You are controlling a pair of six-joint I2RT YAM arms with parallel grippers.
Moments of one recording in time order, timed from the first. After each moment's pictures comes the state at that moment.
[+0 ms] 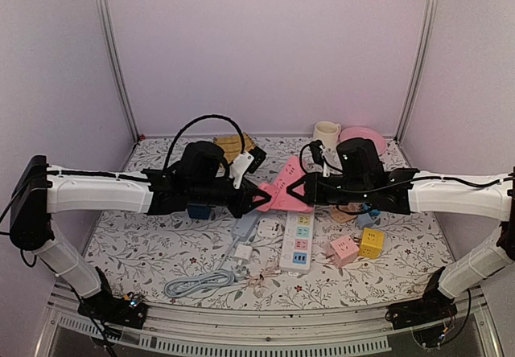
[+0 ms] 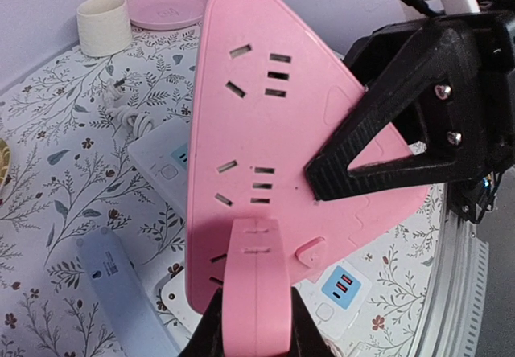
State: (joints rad) left arm -0.92 1.56 1.00 0.08 0.20 -0.14; right arm 0.83 1.41 0.92 -0.03 -0.12 0.66
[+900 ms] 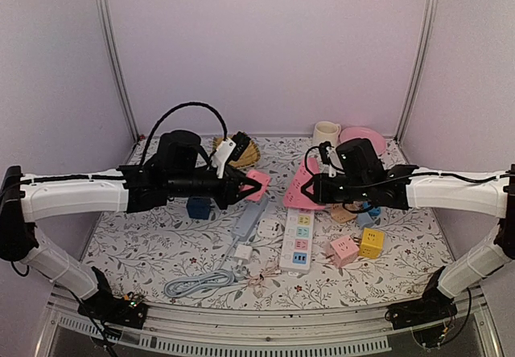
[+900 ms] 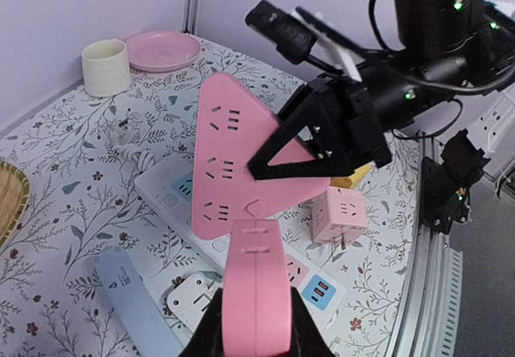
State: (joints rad) left arm -0.88 1.42 0.96 0.07 0.25 -0.13; right arm 0.80 1.43 0.94 -0.12 -0.01 0.59
